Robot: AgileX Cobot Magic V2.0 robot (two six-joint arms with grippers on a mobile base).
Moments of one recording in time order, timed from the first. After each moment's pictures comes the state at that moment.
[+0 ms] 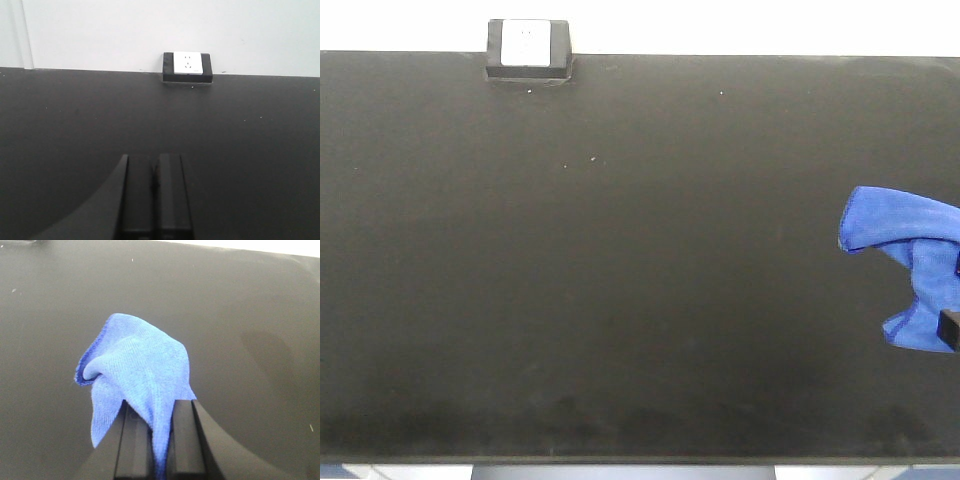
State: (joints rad) left arm -0.02 -0.01 0.03 0.14 0.18 -0.18; right arm 0.00 0.56 -0.47 0.11 0.51 -0.17
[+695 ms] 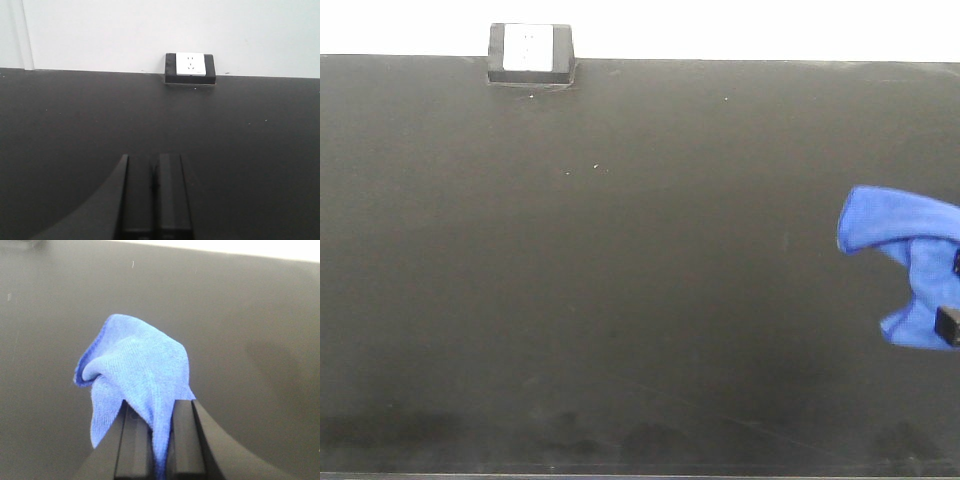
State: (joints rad) left arm -0.02 -0.01 0.03 0.14 0.18 -0.18; right arm 0.00 0.57 -0.47 0.11 0.48 -0.17
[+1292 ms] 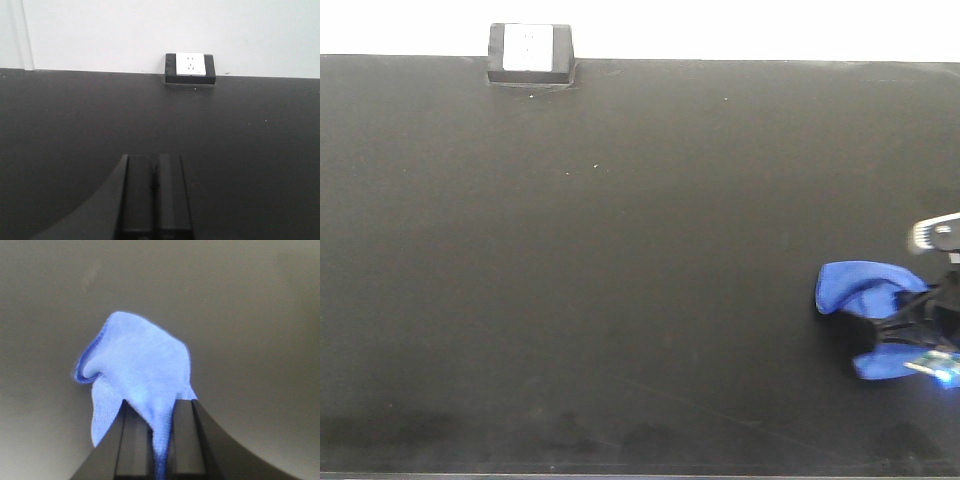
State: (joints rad) left arm -0.02 -0.01 0.03 0.14 0.18 -0.18; right arm 0.00 1.15 -0.39 -0.01 0.21 -0.17
